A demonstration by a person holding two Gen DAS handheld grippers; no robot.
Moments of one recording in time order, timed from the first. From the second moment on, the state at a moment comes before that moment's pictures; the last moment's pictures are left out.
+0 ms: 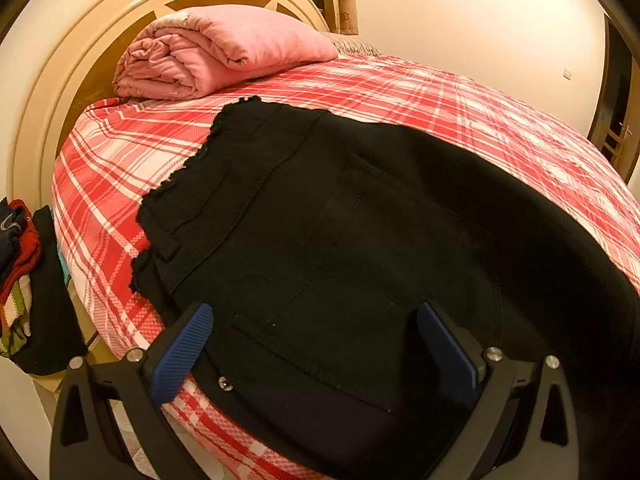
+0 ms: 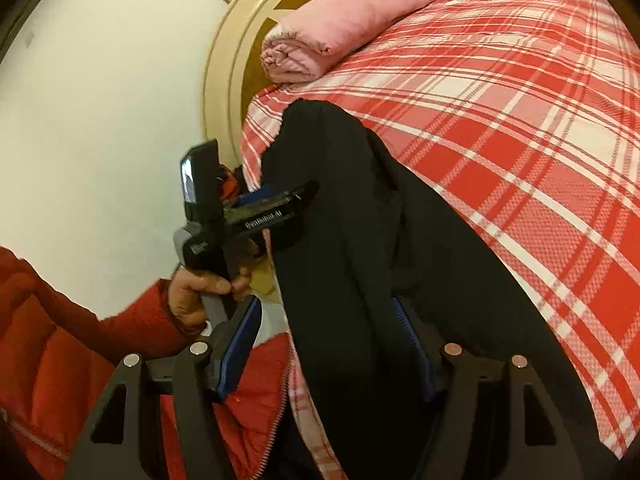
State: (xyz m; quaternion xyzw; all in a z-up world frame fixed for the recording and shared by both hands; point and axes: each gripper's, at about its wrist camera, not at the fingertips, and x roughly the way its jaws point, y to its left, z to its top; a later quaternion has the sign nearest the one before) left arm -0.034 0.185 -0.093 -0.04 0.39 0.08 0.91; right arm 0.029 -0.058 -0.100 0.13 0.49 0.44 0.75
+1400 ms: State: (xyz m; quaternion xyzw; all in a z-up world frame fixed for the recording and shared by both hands) left arm -0.029 0.187 -0.094 -0.05 0.40 0.06 0.91; right arm 0.058 -0.025 -0.112 0.14 0.49 0.37 0.77
